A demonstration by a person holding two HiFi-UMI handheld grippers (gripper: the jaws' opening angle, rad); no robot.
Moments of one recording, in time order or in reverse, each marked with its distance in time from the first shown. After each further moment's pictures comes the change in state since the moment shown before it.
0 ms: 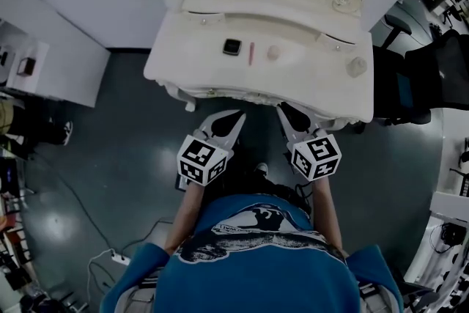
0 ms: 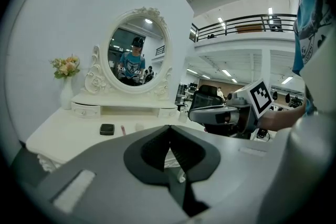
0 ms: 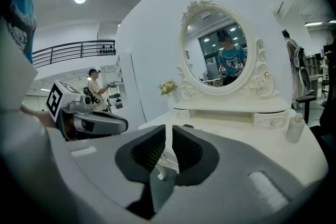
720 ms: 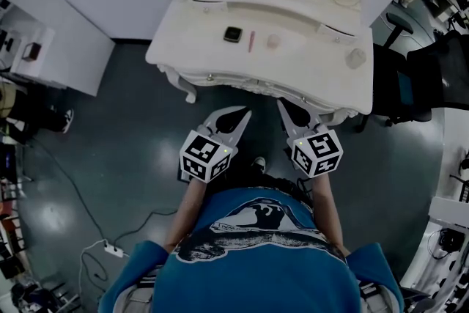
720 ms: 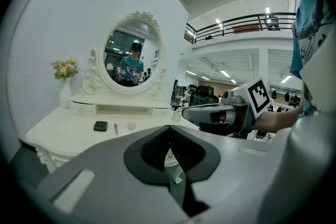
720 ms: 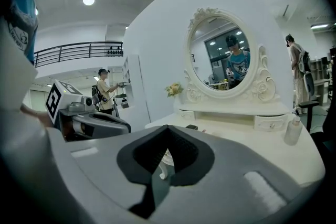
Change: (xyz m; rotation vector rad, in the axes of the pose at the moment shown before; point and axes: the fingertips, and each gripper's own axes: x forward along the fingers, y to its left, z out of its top) left arm -0.013 -0.053 -0.017 0.012 -0.027 0.004; right arm -0.038 0.021 -0.010 -0.055 -0.029 0.057
